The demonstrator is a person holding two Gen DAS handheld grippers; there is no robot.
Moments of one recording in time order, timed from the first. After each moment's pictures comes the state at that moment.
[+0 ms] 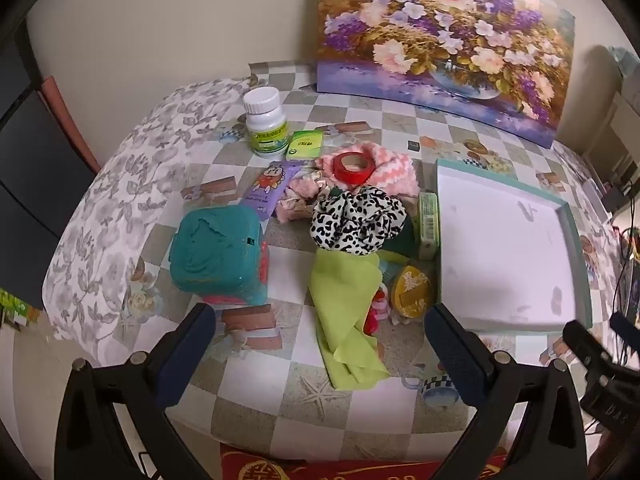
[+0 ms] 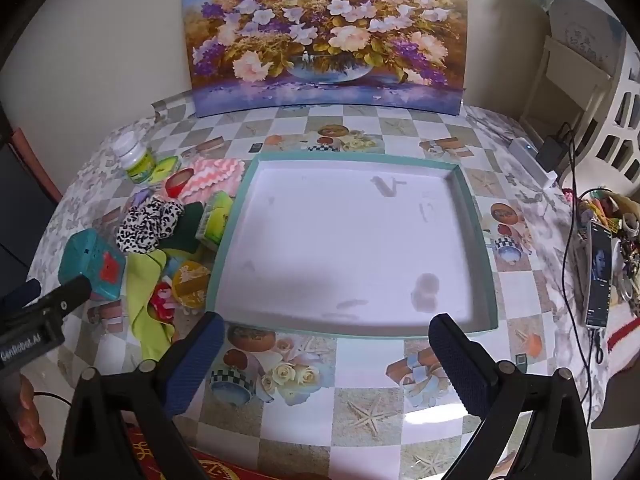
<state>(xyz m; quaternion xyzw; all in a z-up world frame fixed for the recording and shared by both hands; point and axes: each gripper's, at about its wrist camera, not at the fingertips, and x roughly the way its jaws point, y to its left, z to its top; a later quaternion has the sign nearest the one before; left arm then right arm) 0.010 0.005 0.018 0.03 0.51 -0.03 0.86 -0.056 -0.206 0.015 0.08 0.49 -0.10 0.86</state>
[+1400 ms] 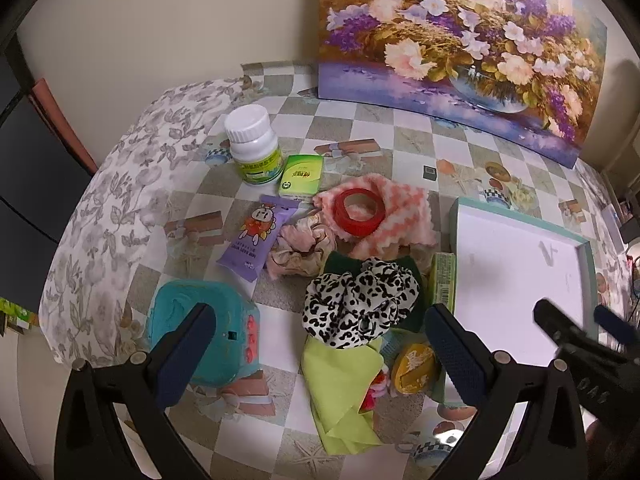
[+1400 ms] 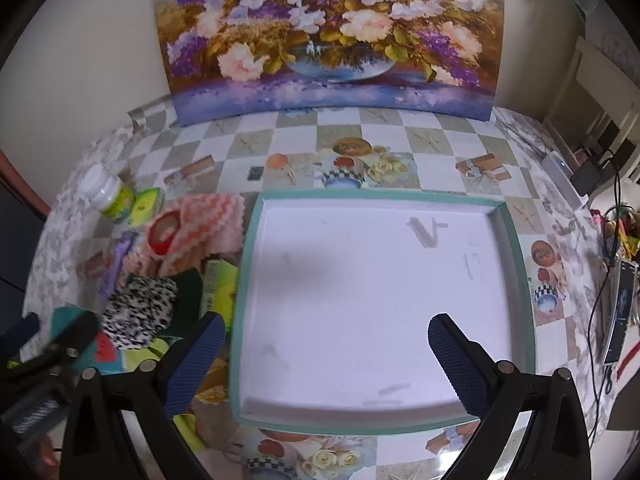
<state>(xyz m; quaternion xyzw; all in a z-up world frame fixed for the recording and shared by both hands) 0.097 -0.006 0.014 0.03 0.53 -0.02 0.85 0.062 -0.198 -0.004 0.10 0.53 -0.11 0.83</state>
